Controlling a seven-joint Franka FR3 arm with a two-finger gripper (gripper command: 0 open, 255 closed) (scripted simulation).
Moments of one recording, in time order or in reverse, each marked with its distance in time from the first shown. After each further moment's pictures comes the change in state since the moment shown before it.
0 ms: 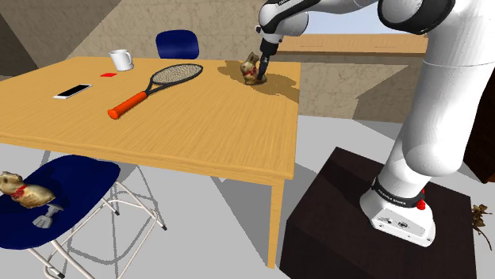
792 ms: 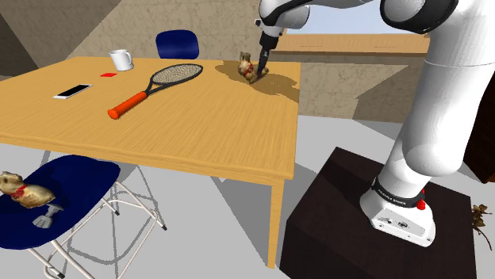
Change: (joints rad) arm 0.001 -0.013 -0.004 0.047 -0.018 -0.058 0.021
